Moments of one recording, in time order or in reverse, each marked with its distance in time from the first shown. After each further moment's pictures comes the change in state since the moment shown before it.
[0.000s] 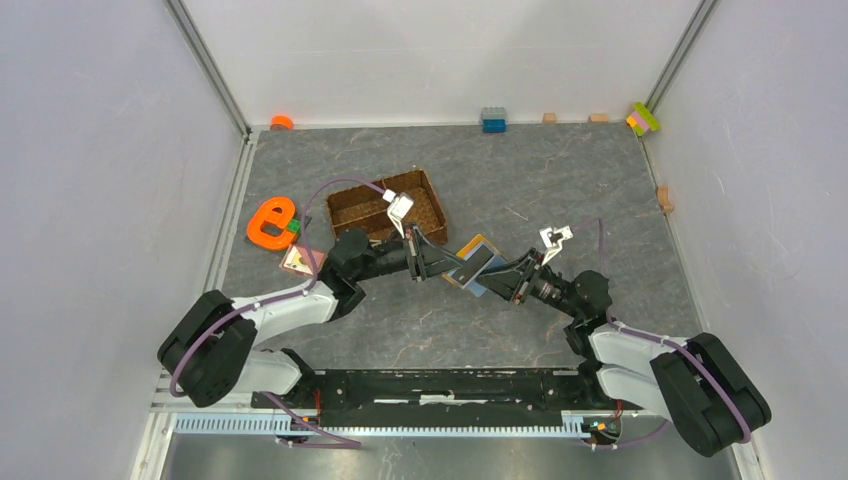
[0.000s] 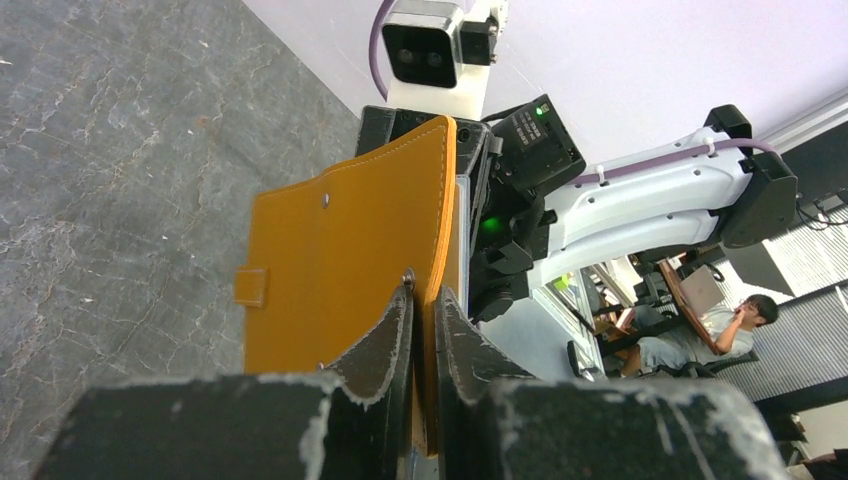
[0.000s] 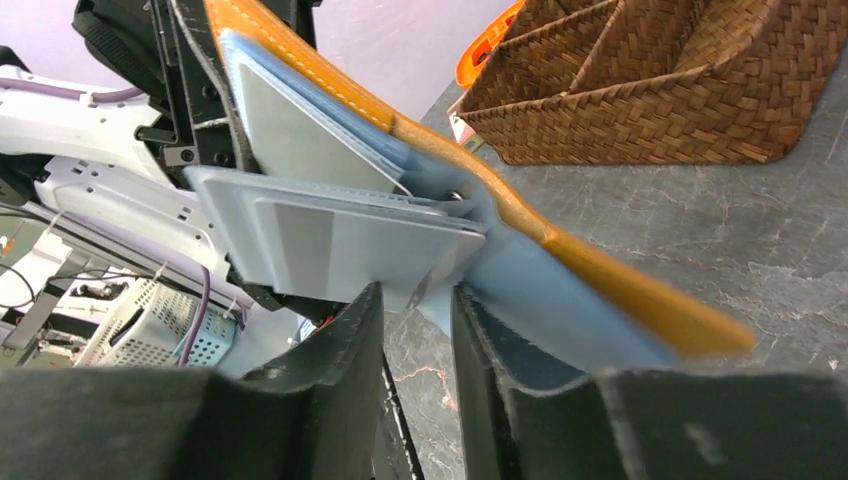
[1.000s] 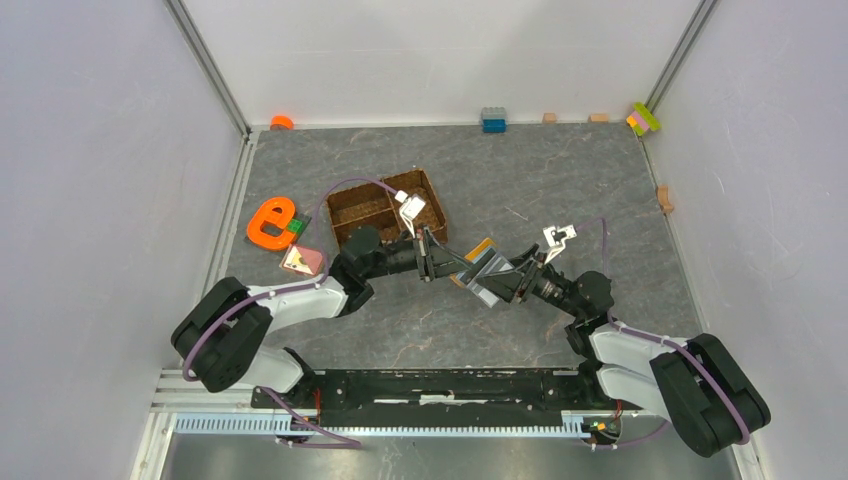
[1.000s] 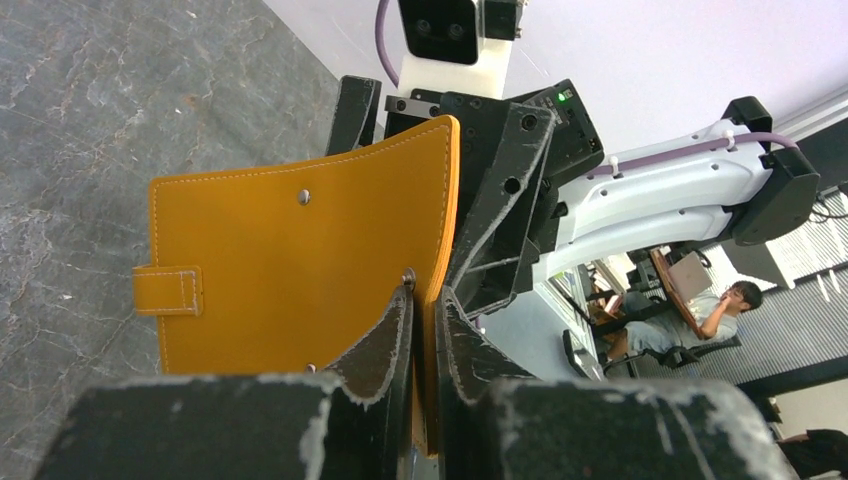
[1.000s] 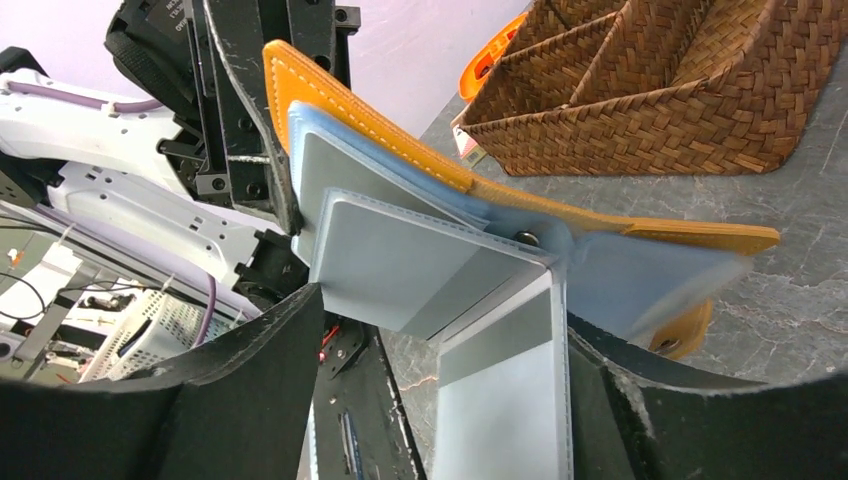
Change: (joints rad) left arm -0.023 0.092 0.035 0.018 0.011 -0.007; right arm -0.013 -0.002 -0.001 0.017 0.002 0.024
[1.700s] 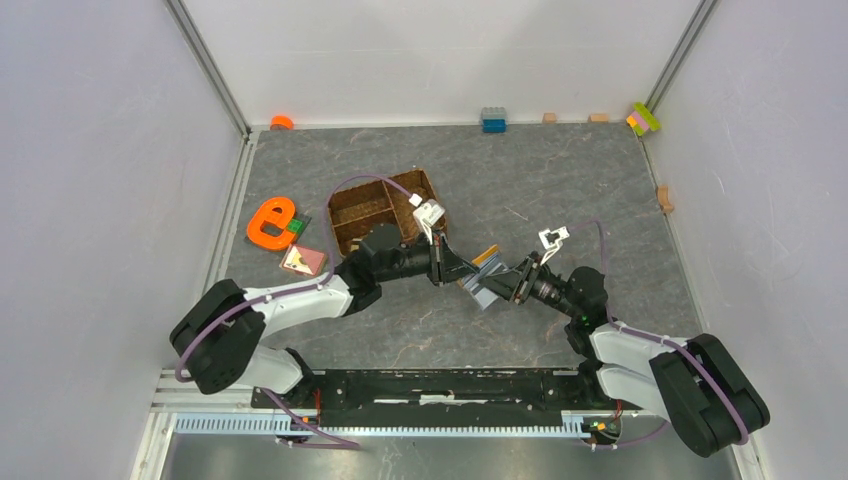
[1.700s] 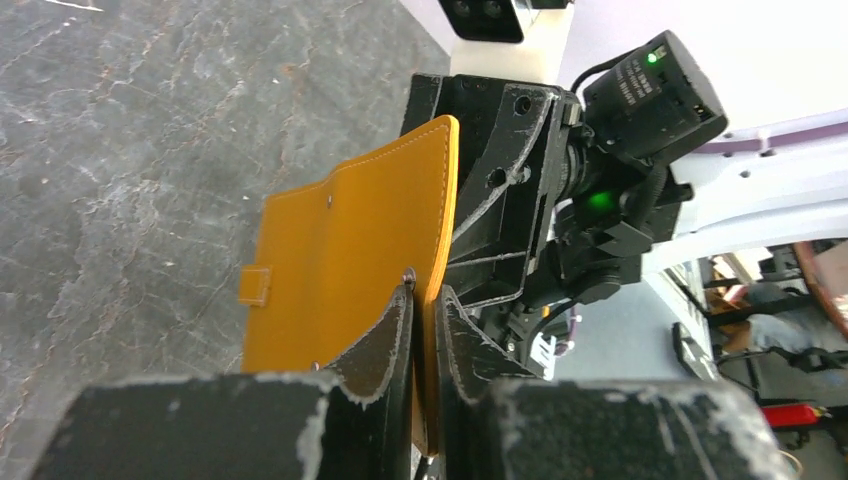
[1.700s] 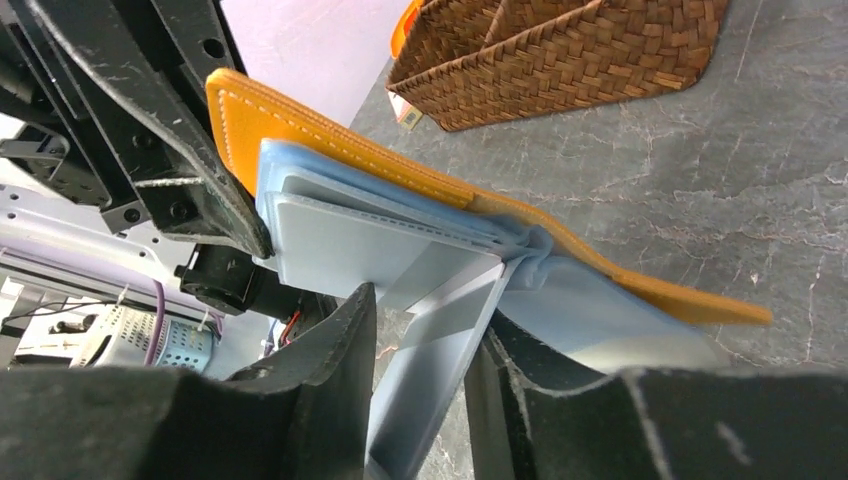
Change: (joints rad) left arm -0.080 -0.010 0.080 -0.281 -0.152 0.220; right arm -0.010 0.000 0.001 -0.173 0.026 -0.048
